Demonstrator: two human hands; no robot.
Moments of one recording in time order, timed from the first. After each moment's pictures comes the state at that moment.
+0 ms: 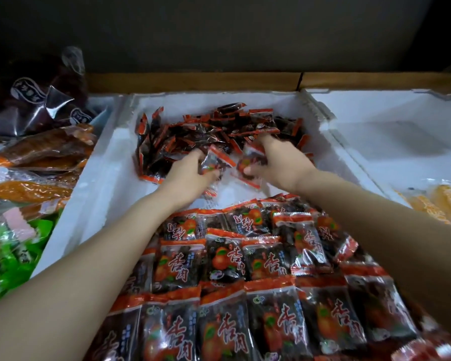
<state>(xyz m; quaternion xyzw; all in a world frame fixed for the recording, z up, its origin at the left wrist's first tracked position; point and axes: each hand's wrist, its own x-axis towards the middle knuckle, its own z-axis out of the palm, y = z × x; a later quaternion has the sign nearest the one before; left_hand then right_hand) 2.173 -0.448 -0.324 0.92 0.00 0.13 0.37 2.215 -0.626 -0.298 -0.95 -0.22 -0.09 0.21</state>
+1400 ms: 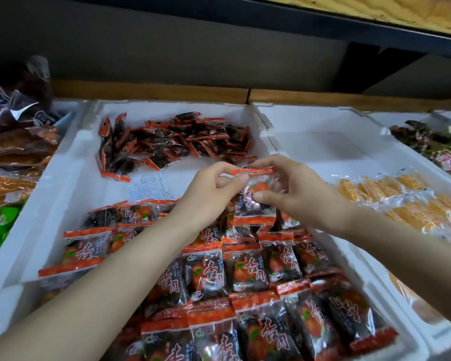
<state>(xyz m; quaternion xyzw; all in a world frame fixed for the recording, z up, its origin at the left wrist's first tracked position) 2.078 -0.567 -0.294 0.79 -0.10 0.06 0.61 2.079 -0.730 -0.262 -0.90 -0.23 -0.06 0.36</state>
